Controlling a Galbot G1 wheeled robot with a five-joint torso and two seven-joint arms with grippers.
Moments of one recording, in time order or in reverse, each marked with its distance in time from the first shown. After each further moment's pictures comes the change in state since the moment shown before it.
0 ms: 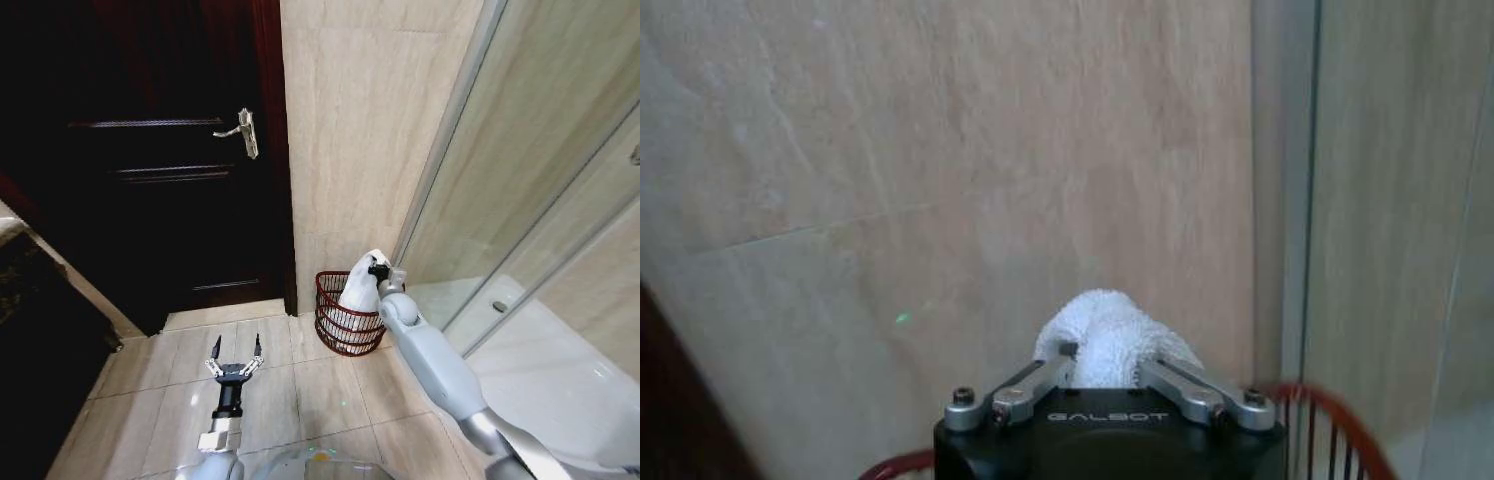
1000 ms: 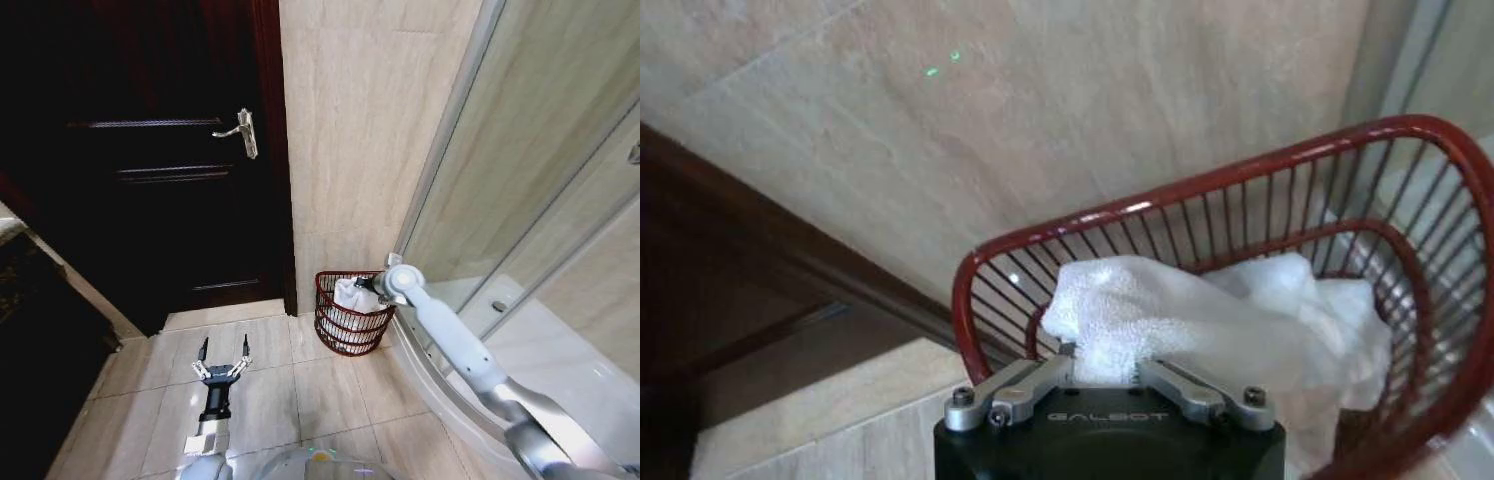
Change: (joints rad) left arm 0.019 0.015 -0.063 -0.013 -0.033 -0.005 0.001; right arm 0.319 -0.070 -0.175 -0.100 0.881 -0.426 0.380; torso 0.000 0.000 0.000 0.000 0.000
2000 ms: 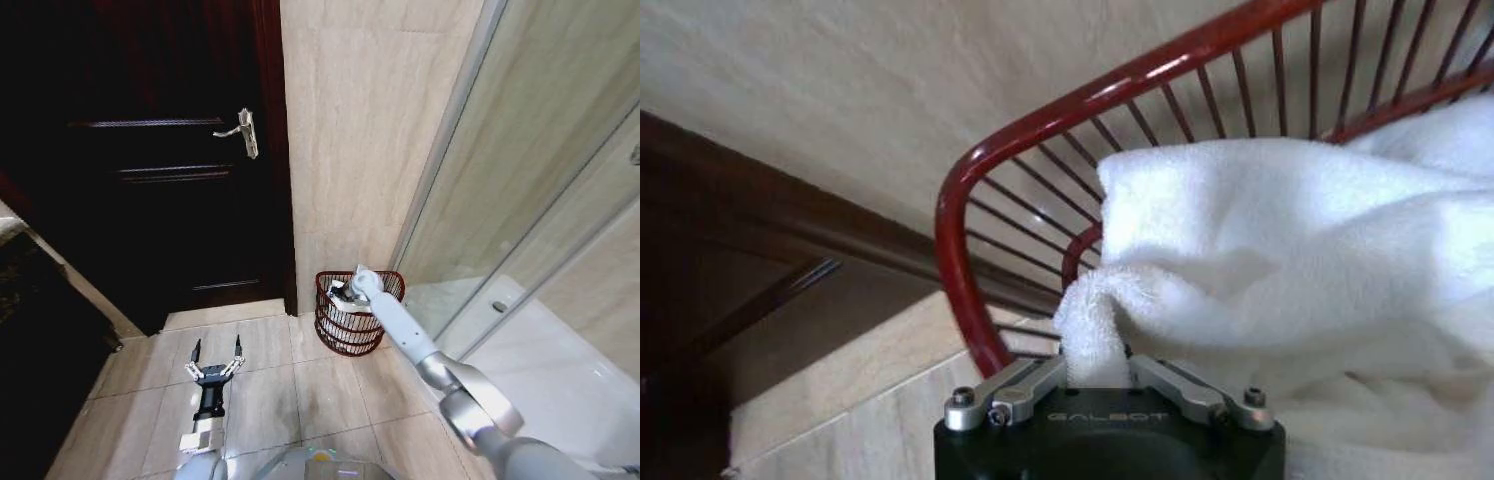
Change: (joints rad) left arm -0.025 -0.013 -0.032 0.048 -0.012 0.002 0.004; right arm 0.033 0.339 0.059 -0.533 -0.281 0.006 -0.292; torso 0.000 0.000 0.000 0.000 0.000
